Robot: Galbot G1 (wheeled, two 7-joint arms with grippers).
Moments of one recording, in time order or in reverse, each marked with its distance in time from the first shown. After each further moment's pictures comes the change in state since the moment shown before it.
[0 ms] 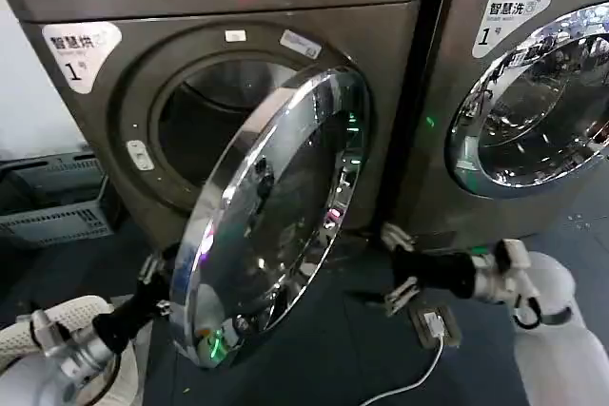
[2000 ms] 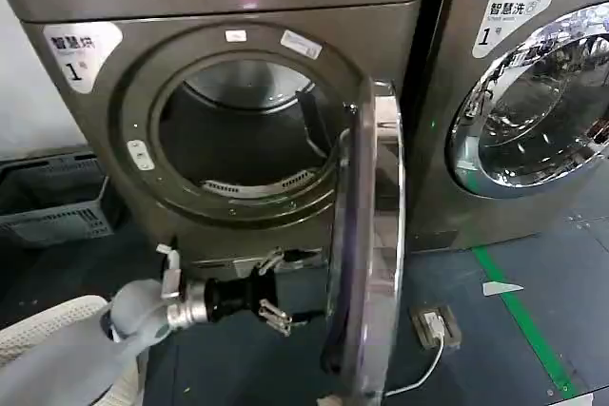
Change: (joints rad) left arm -0.957 0.169 1.095 0.160 -0.228 -0.013 -0.139; right arm -0.229 -0.009 0.797 0.179 -0.116 -0.178 0.871
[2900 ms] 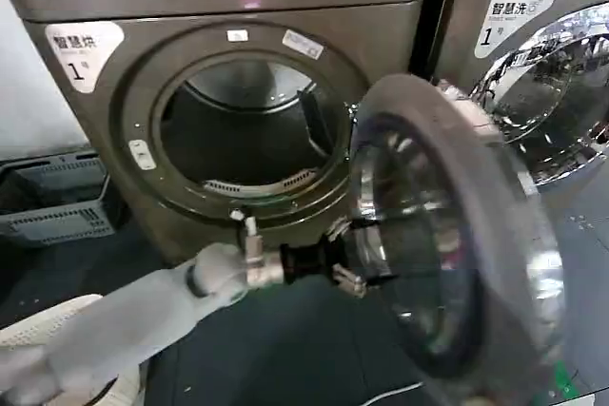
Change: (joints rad) left arm -0.290 -0.319 0.234 0.220 0.056 -0.067 -0.166; right arm -0.021 -0.014 0.210 -0.013 -0.093 -0.079 0.073
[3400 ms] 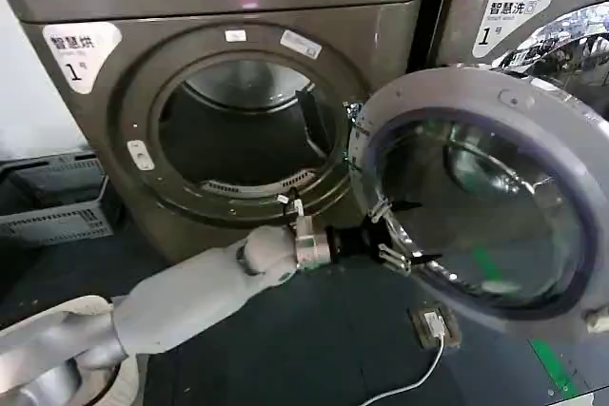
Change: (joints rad) left arm -0.022 -0.117 0.005 0.092 0.004 -0.014 -0.014; right arm -0.001 -0.015 0.040 -0.013 -0.004 -0.011 0.000
